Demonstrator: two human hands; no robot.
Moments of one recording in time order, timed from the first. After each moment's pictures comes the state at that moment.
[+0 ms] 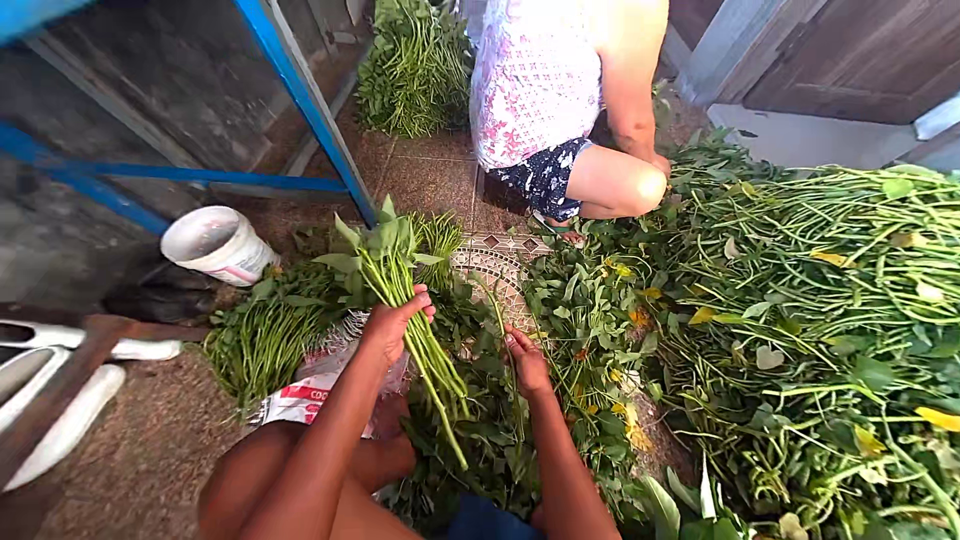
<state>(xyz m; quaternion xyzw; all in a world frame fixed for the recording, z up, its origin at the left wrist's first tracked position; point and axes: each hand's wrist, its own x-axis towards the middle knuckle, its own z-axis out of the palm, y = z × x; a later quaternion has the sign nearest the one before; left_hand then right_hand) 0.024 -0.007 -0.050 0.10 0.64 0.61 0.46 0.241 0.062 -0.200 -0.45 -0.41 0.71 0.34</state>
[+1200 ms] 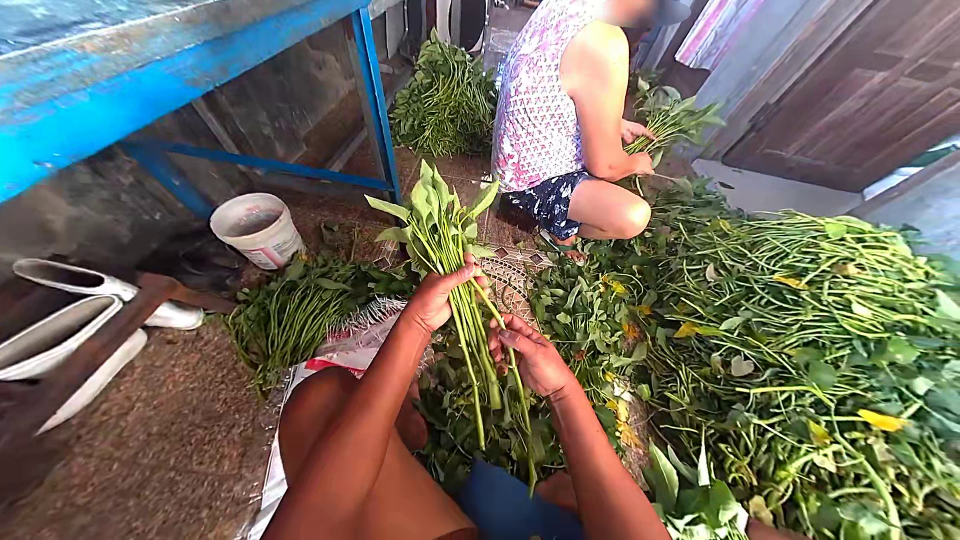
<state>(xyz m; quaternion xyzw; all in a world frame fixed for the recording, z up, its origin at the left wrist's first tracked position) 0.030 -0.045 -0.015 0.25 0.39 0.70 0.54 0.233 -0.016 -0.041 -0.18 -0.53 0.79 0.23</state>
